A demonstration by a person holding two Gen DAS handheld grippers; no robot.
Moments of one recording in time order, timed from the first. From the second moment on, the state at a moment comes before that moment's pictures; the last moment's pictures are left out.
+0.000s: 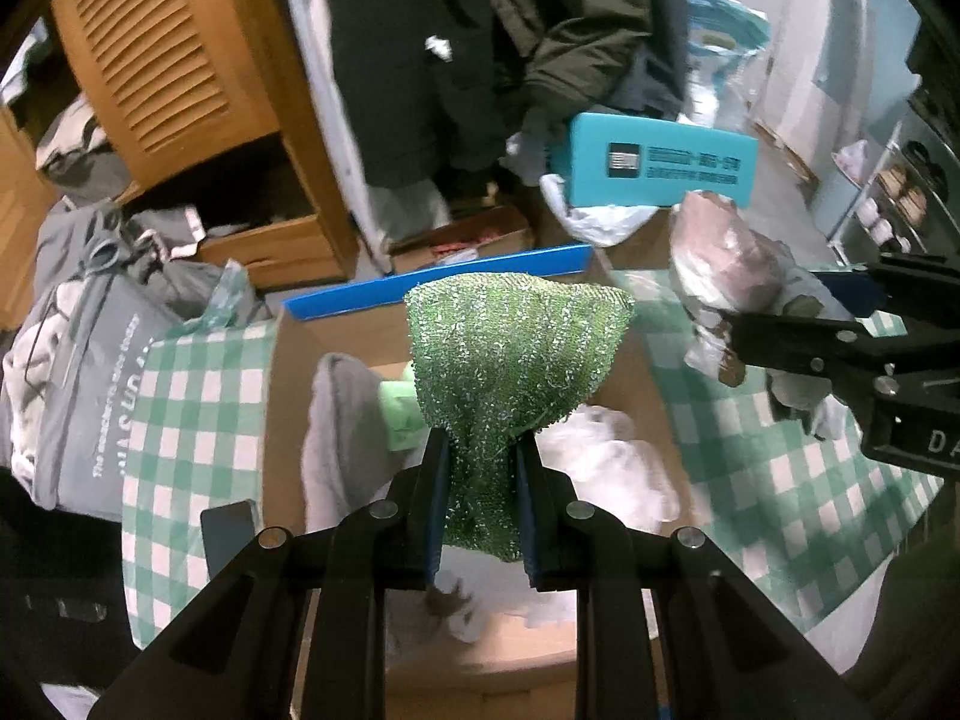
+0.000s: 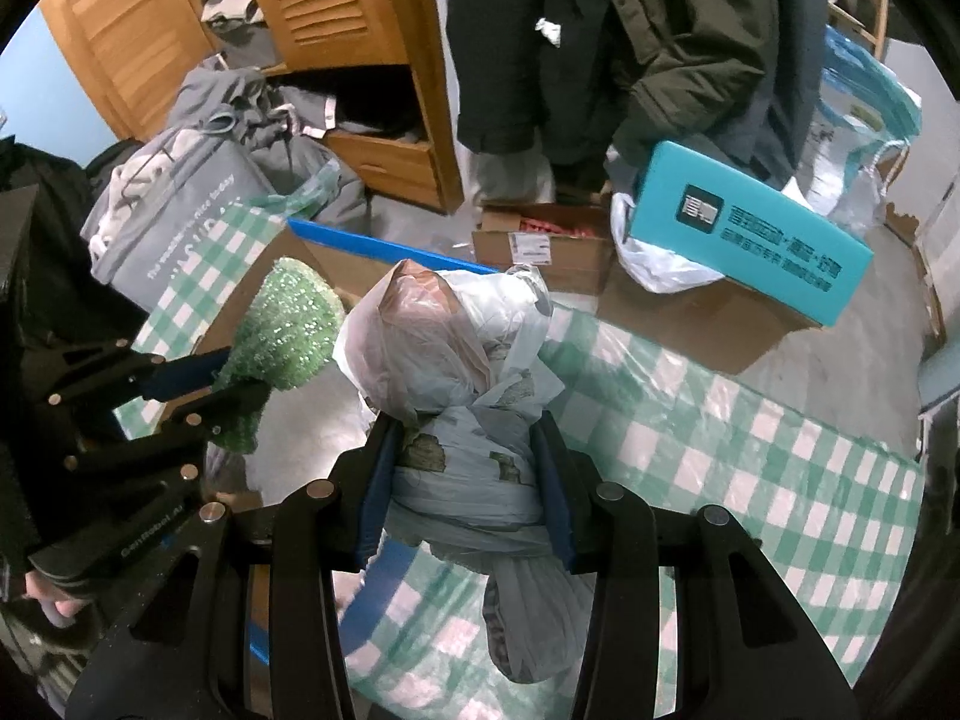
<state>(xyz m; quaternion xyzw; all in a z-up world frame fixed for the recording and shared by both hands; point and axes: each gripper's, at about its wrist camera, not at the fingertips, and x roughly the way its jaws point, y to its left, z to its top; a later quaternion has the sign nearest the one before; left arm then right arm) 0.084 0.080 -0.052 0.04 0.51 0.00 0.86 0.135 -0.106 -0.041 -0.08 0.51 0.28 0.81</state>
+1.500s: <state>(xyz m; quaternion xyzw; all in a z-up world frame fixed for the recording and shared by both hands) 0.092 0.128 -0.059 0.00 0.52 0.06 0.85 0.143 -0.052 -0.043 -0.10 0.49 0.30 0.81</state>
